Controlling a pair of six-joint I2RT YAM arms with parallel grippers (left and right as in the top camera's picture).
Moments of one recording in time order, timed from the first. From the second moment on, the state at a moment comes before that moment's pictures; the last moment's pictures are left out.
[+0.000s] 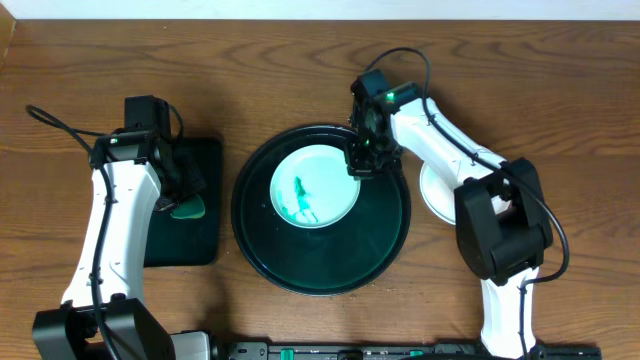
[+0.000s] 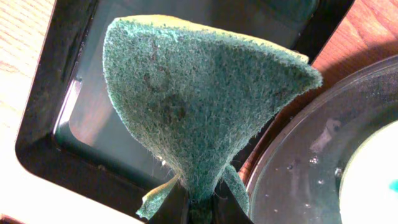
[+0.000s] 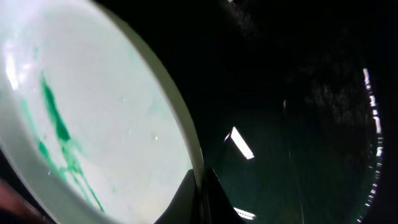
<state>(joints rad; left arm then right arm) 0.13 1.50 1.17 -1.08 -0.06 -0.38 0.48 2.16 1.67 -1.04 -0.31 0.38</state>
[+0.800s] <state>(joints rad) -0.10 1.51 1.17 -0.95 0.04 -0.38 0.51 2.15 1.55 -0.94 -0.26 0.43</state>
